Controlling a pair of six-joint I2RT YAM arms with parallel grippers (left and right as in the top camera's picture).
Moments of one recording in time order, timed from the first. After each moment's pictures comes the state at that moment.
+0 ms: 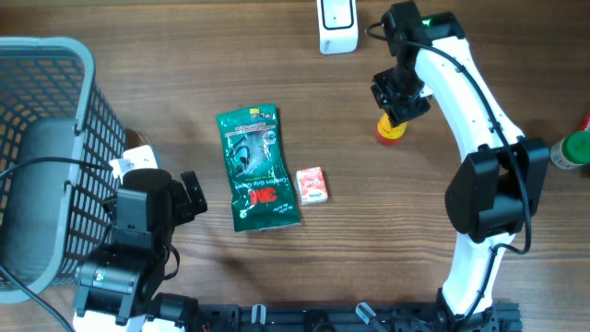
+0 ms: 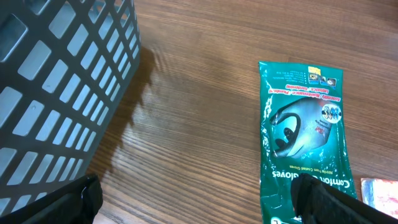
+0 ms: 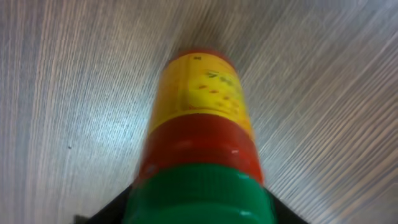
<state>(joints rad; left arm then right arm) -0.20 0.73 0.82 -0.93 -0.34 -0.38 0.23 2.11 1.92 -1.38 -0.01 1.33</state>
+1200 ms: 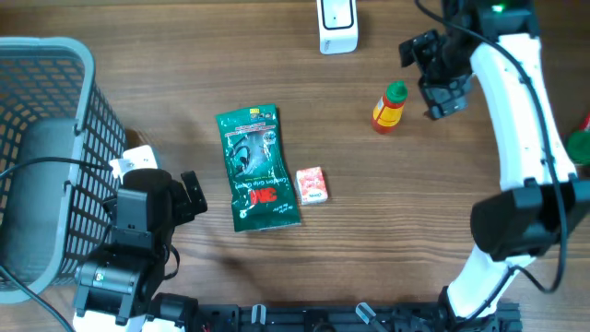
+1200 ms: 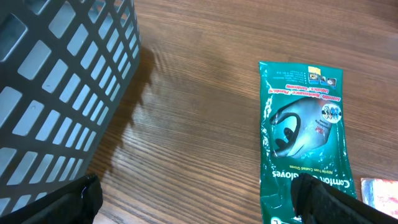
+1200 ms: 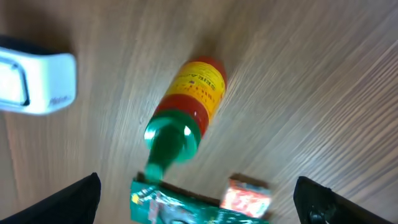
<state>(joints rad) -0.20 0.73 0.82 -0.93 -0.34 -0.38 0.11 1.98 2.01 -1.42 -0.12 1.31</state>
